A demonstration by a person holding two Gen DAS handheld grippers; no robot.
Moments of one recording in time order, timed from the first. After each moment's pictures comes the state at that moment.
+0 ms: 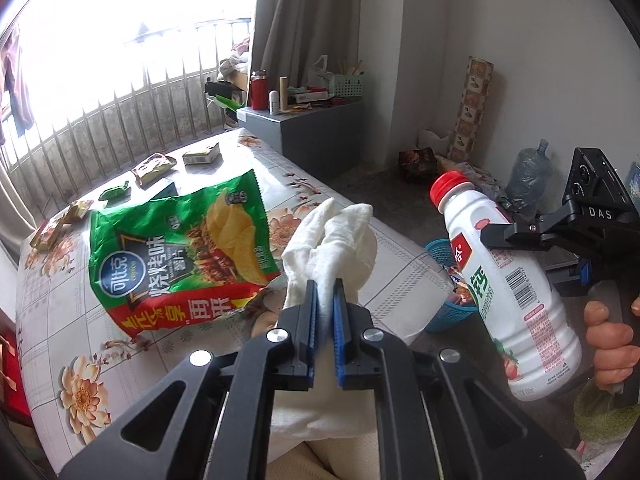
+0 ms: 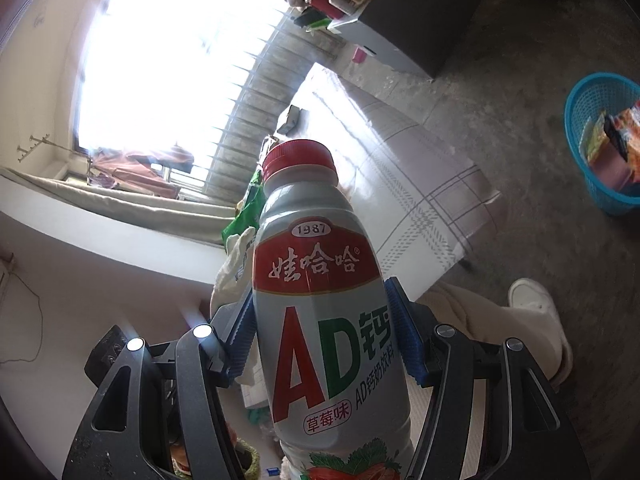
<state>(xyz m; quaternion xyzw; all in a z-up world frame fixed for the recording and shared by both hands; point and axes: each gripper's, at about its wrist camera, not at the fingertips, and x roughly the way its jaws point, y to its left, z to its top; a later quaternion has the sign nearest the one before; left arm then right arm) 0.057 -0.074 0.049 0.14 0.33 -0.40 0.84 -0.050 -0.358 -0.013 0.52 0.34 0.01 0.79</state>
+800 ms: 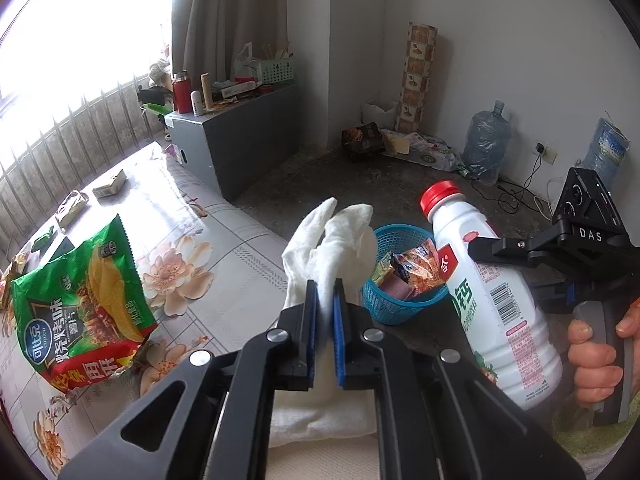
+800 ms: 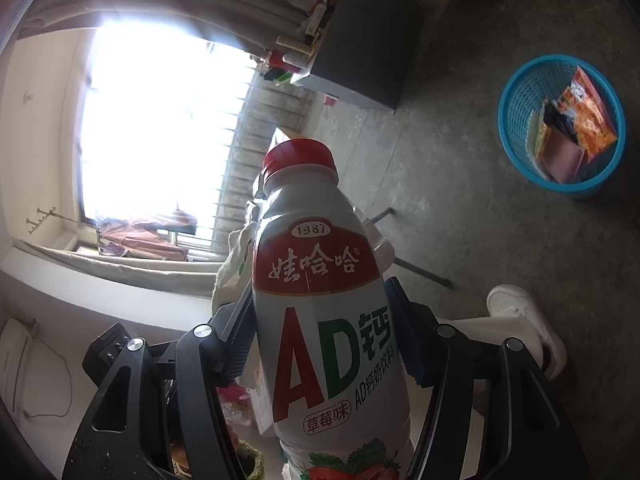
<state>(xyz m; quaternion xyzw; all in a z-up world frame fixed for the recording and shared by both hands) 0.024 -0.198 0.040 0.19 0.34 -0.47 0.79 -0.130 -0.431 -0.046 0.59 0.27 -0.04 0.76</state>
